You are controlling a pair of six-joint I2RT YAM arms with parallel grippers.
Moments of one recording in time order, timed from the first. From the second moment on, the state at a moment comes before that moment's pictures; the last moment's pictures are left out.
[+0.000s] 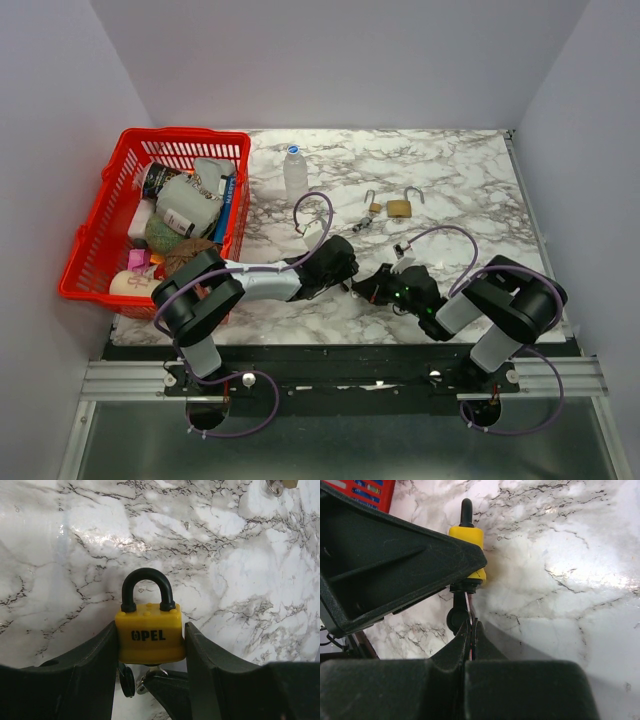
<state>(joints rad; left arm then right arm) -0.94 1.71 0.83 0.11 -0.30 -1.22 0.73 1.65 0.19 1.10 -0.05 0.81</state>
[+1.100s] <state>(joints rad) -0.97 1.71 0.82 0.11 -0.37 -1.21 0.73 1.62 0.20 1.05 -0.05 0.78</state>
